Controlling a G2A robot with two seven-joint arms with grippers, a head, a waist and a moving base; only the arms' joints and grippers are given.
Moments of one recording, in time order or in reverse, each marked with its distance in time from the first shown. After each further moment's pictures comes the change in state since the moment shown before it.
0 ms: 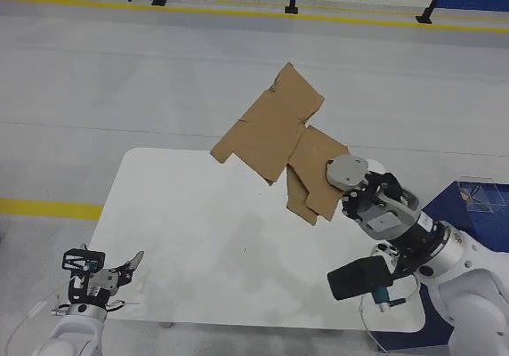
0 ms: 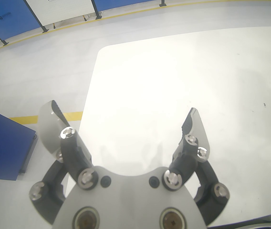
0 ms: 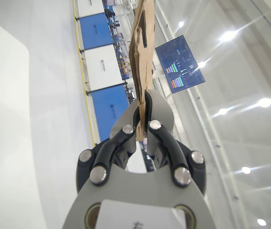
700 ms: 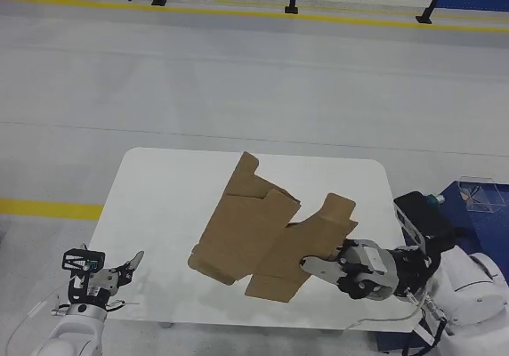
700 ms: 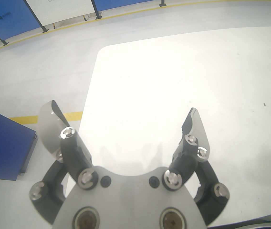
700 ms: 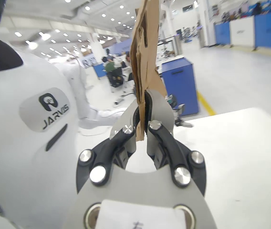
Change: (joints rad) left arm 0.000 0.000 0.000 0.000 0.000 0.000 0.000; right arm -0.068 0.099 -0.178 0.230 2.335 -0.006 1.190
